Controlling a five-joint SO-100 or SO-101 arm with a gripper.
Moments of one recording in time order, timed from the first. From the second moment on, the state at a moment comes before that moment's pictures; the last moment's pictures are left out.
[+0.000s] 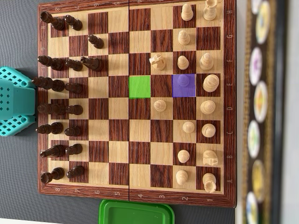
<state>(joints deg) 0.4 192.5 179.9 -103.4 89.6</state>
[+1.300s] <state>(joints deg) 0.5 192.5 178.1 -98.4 89.6</state>
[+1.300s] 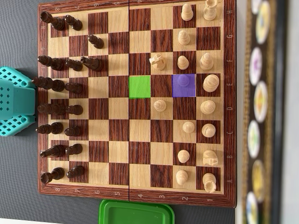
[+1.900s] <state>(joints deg) 0.5 192.5 163.3 -59.3 89.6</state>
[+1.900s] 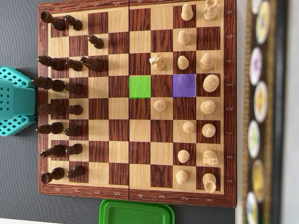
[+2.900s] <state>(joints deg) -3.4 192.5 137.3 36.5 89.6</state>
